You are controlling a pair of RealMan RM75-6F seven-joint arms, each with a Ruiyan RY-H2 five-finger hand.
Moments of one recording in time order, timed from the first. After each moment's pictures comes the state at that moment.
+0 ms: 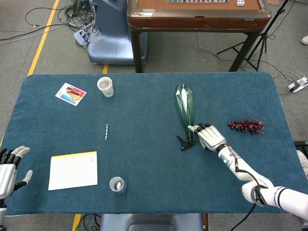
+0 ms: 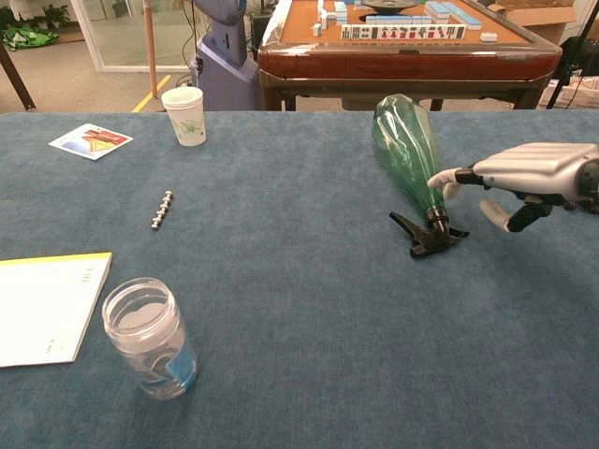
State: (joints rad) left arm -0.07 -1.12 -0.05 -1.62 1.45 1.51 0.15; right arm 0.72 -1.39 0.13 -1.37 -1.24 0.65 -0.32
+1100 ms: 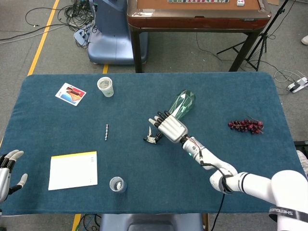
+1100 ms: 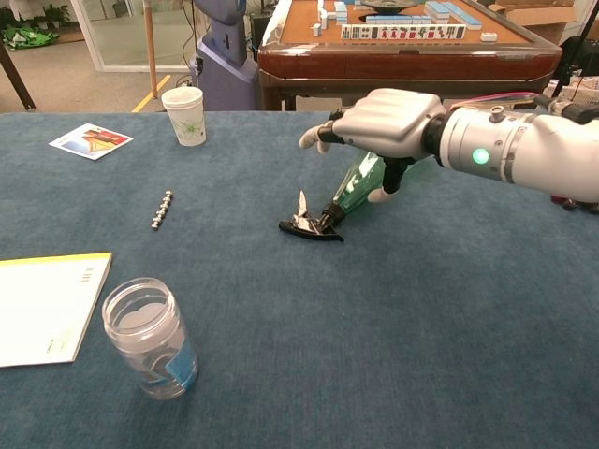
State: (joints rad) left arm -0.04 -1.12 -0.04 -1.61 1.44 1.53 0.13; right arm 0.96 -1.60 0.17 -1.22 -1.35 0.76 -0.50
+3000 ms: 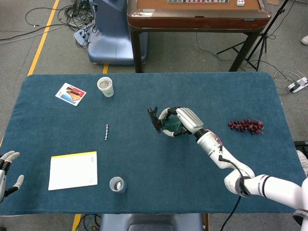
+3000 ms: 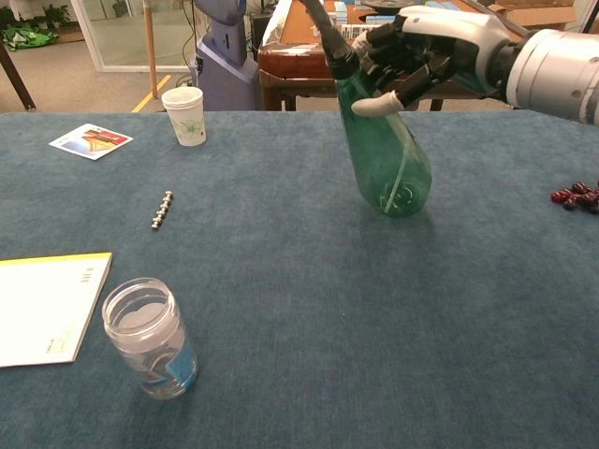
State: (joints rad) left arm -0.01 -1.11 -0.05 -1.60 1.46 1.55 0.10; right arm 0.85 -1.38 0.24 -1.46 -1.31 0.86 0.56
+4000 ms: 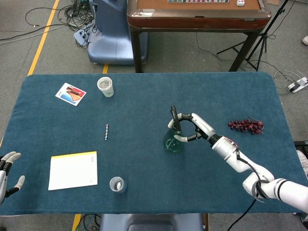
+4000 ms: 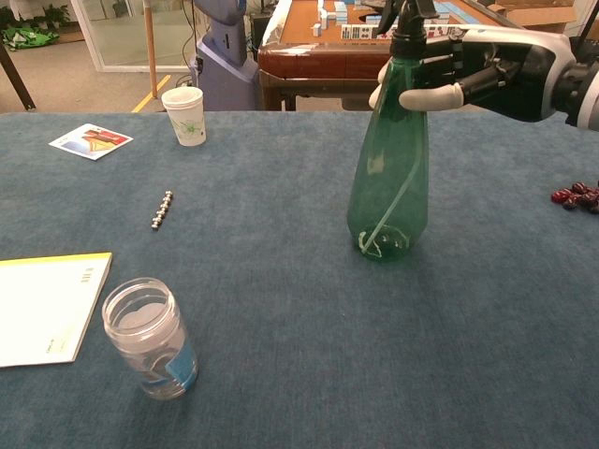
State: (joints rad) left arm -0.01 -1.11 -0.04 -1.60 1.47 1.55 0.11; right arm 0.78 -1.33 0.13 -1.34 -1.61 0.94 1.21
